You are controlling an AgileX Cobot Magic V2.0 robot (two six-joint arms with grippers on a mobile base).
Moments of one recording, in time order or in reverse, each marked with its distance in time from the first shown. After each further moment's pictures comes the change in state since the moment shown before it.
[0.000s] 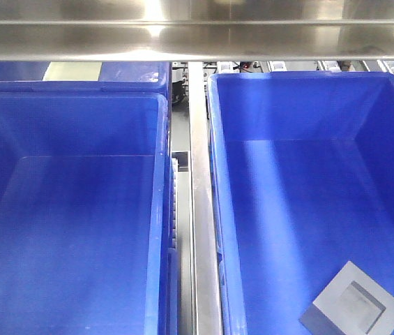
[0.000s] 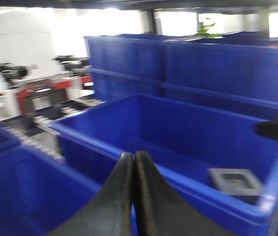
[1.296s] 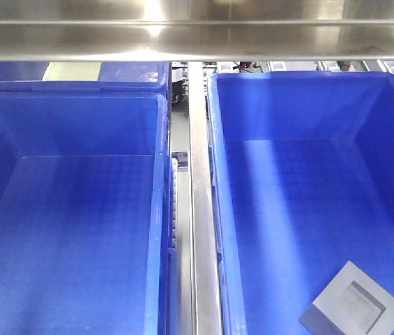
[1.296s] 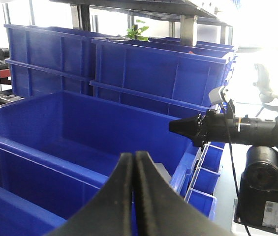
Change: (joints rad) left arm -0.310 0.003 0.000 -0.096 0.019 0.001; right arm 0.000 0.000 0.000 0.000 -0.001 0.000
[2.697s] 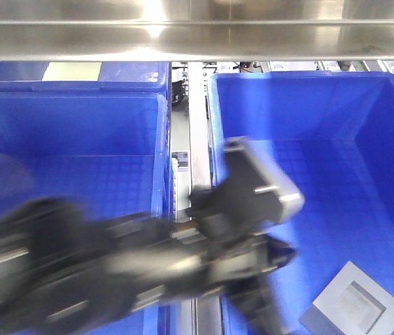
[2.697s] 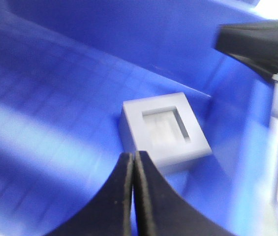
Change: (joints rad) left arm -0.001 1.229 -0.695 0.012 0.083 0.000; right arm 0.000 0.000 0.000 0.000 -0.002 0.000
